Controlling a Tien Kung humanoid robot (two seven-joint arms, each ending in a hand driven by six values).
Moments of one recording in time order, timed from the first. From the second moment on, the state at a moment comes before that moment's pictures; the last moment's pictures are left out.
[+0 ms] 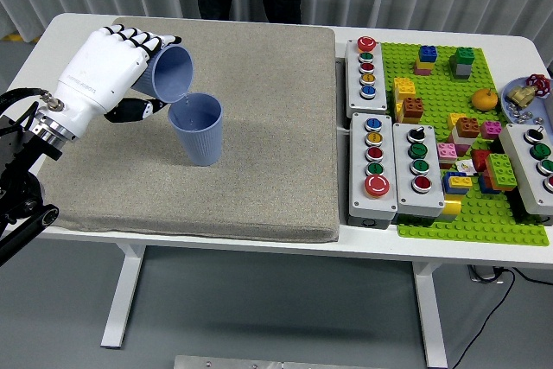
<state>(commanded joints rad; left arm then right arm) -0.41 0.64 -0.95 -1.45 2.27 0.38 0.00 0.18 -0.13 1.17 0.18 -0.90 -0.11 -0.24</state>
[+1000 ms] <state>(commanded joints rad) -0.33 0.38 -1.21 -1.14 1.10 0.10 -0.22 0.18 -0.12 1.18 0.18 -0.92 -0.11 -0.24</state>
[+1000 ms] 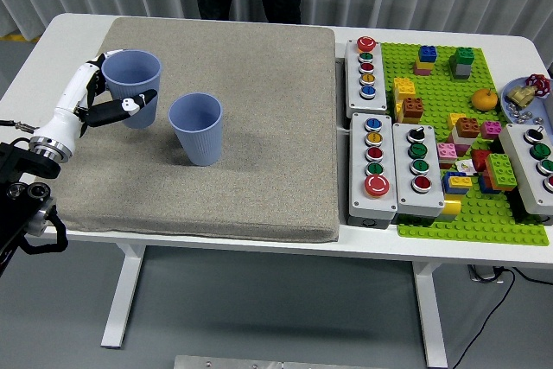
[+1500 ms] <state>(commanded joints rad) -0.31 0.25 -1.24 -1.06 1.07 0.32 -0.35 0.19 -0.12 1.18 0.18 -0.93 -0.11 -0.24</state>
